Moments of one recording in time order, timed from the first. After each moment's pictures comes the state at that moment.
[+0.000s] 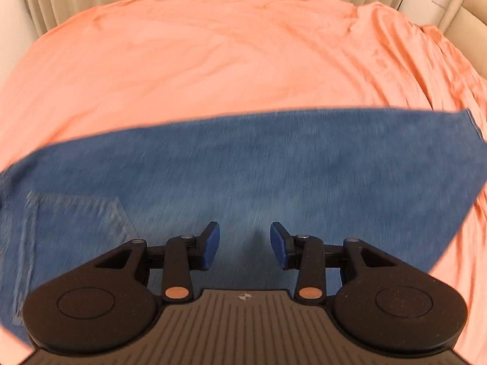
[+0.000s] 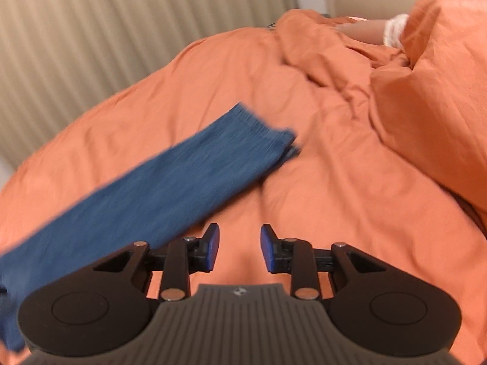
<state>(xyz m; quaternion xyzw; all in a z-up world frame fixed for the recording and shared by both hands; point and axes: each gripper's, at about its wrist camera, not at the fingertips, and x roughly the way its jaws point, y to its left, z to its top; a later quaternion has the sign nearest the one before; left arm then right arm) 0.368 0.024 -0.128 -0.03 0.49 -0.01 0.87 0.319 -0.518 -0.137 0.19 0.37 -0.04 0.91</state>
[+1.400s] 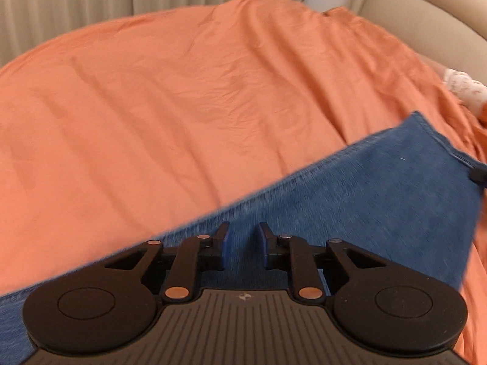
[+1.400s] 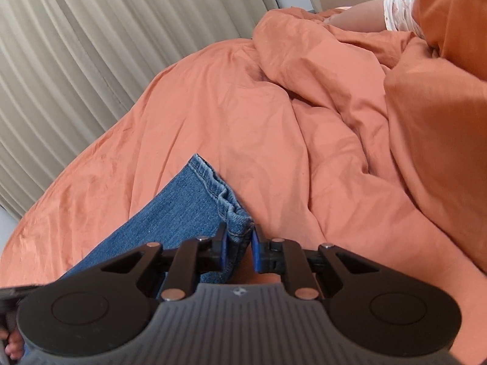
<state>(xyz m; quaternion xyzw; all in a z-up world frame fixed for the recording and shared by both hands) 0.525 -0.185 -0.173 0.02 0.45 -0.16 0.88 0.447 -0.591 -0.184 0.25 0.34 -0.03 0.91</state>
